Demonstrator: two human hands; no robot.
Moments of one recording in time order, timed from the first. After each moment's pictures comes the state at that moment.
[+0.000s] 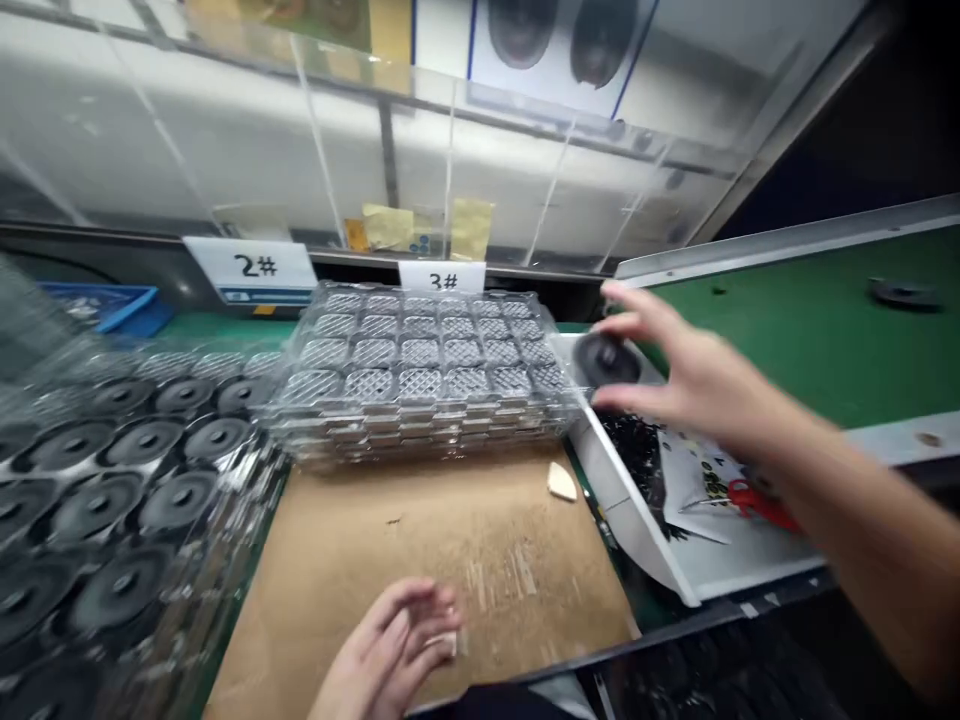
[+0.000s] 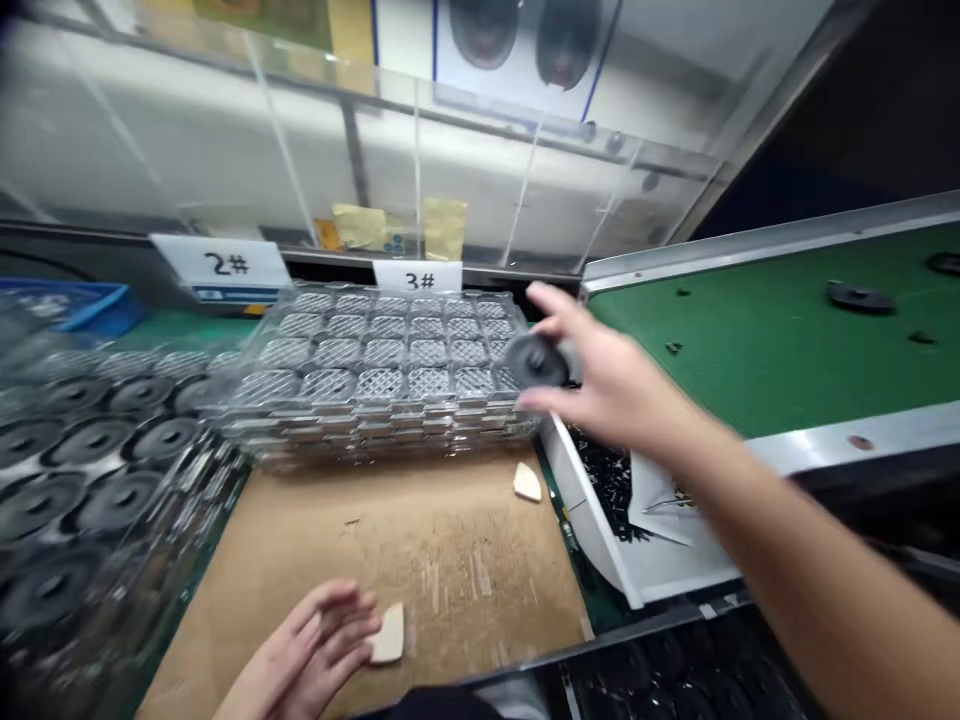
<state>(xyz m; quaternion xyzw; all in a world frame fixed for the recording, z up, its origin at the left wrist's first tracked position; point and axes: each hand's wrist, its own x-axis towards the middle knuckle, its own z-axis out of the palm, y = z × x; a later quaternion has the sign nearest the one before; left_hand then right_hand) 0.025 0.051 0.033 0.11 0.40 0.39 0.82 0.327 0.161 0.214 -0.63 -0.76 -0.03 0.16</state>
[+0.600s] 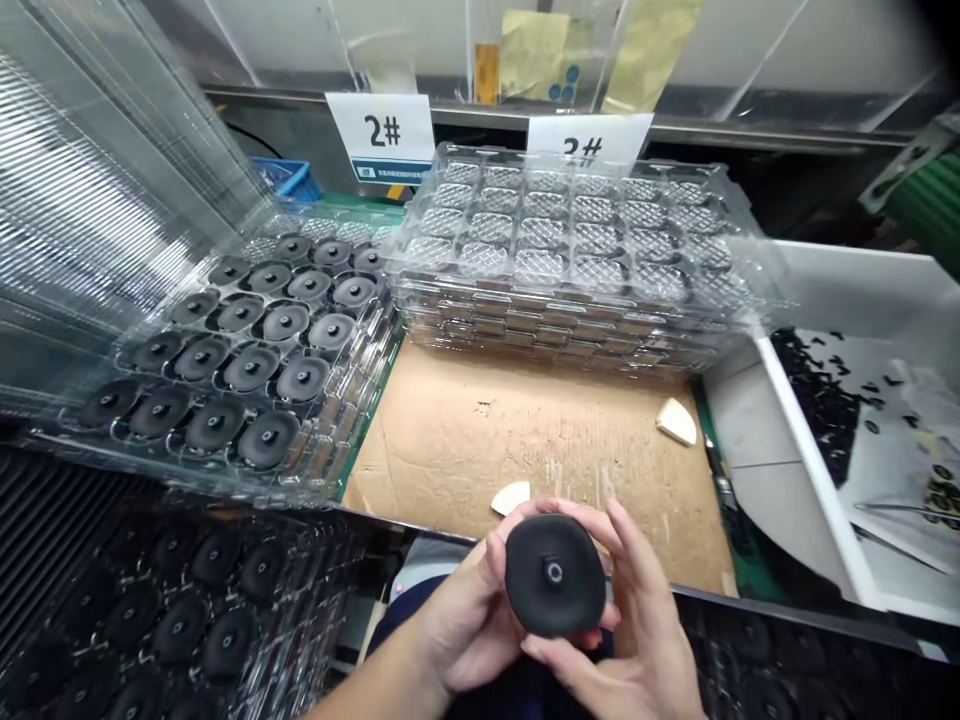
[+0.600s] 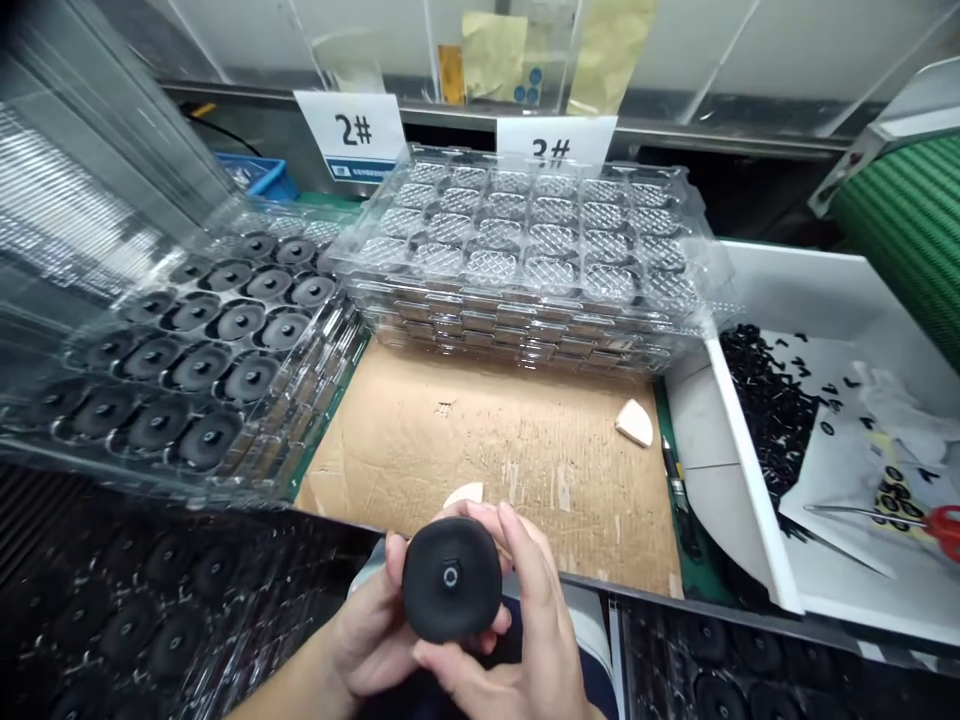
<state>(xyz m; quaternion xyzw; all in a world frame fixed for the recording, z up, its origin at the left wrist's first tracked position) 0.054 -0.003 0.039 0.02 0.16 0.40 0.90 0.191 -0.023 0.025 -0.47 -0.69 0.31 0.46</state>
